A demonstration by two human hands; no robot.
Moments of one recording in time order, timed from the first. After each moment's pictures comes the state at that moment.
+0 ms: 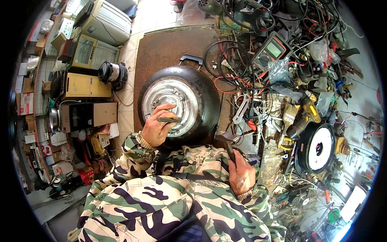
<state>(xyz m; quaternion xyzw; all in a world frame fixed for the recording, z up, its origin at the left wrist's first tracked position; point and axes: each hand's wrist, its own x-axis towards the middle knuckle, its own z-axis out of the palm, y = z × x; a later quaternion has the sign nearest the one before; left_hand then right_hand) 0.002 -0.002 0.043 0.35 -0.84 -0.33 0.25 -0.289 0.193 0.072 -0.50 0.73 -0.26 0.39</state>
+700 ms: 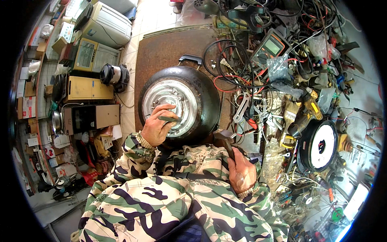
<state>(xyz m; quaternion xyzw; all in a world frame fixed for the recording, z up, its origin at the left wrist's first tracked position) 0.002 -0.004 0.042 0.35 -0.85 -0.31 0.23 -0.292 0.190 0.070 -0.50 0.71 -0.27 0.40</state>
